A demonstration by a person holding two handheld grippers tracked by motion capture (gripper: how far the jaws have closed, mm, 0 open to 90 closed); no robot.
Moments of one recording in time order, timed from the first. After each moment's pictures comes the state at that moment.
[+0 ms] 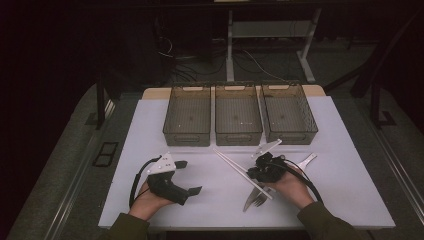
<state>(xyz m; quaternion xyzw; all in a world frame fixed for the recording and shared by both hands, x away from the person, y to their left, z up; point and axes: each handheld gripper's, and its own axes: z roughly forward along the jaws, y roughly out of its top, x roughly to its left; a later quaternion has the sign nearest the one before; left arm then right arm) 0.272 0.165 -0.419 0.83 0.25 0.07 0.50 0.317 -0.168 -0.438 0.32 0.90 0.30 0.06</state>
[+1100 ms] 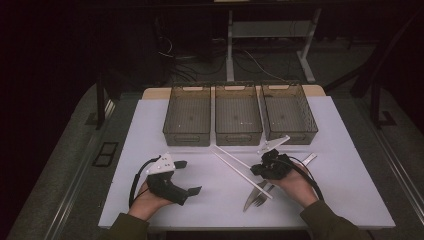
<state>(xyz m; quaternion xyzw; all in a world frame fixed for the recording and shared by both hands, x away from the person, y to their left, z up) 0.272 0.167 -0.418 0.83 0.25 0.07 0.50 0.319 -0.183 -0.426 0.33 0.89 0.32 0.05</state>
